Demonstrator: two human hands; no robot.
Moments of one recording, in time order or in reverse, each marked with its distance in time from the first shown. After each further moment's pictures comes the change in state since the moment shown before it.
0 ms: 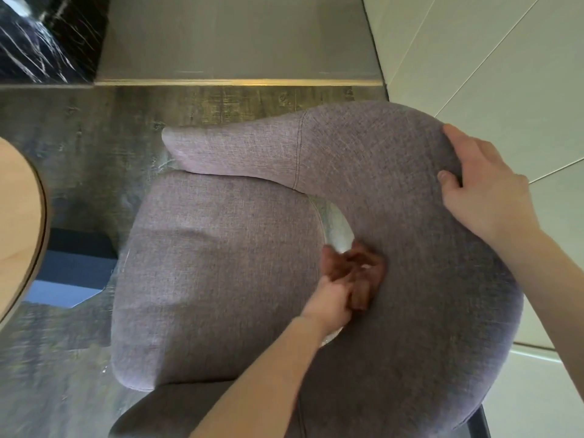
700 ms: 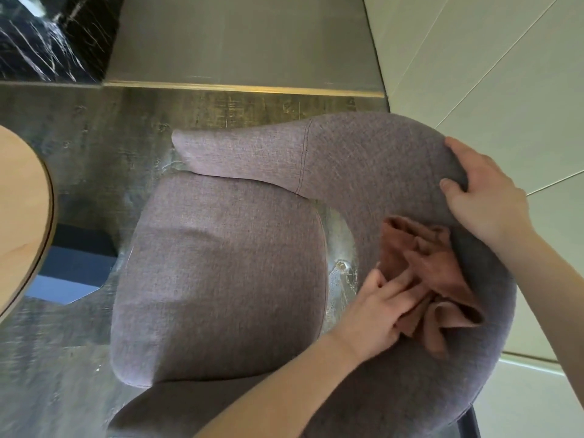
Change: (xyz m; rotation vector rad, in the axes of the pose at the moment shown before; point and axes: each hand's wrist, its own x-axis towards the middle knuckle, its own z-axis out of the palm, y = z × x) left_hand -0.023 0.067 -0.005 0.039 0.281 0.519; right_hand -0.001 0.000 -0.004 0.113 -0.011 0.031
